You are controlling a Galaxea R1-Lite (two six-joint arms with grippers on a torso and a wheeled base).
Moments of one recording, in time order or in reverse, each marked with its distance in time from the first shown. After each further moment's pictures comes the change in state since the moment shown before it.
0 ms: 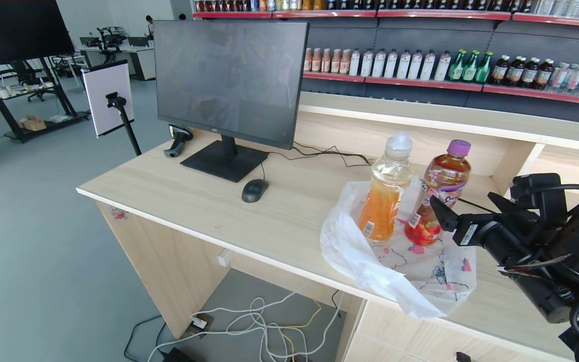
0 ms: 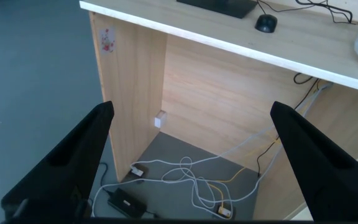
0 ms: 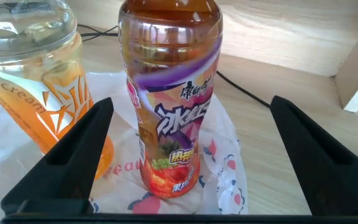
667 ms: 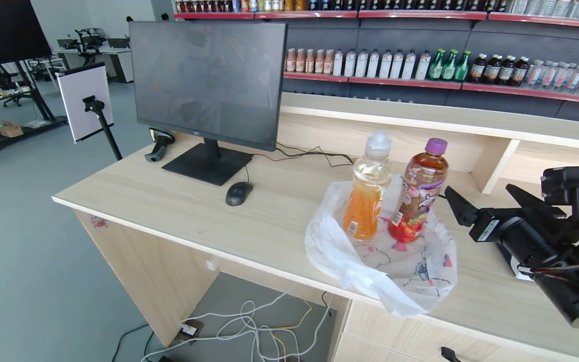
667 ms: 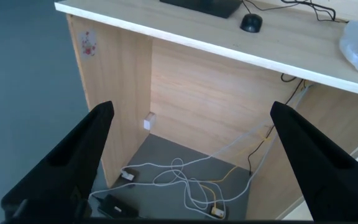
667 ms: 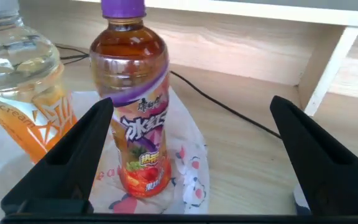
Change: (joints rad) left arm 0.000 0.000 0.000 0.000 0.000 -0.001; right arm -0.014 -0.086 0.027 -0.002 0.001 0.006
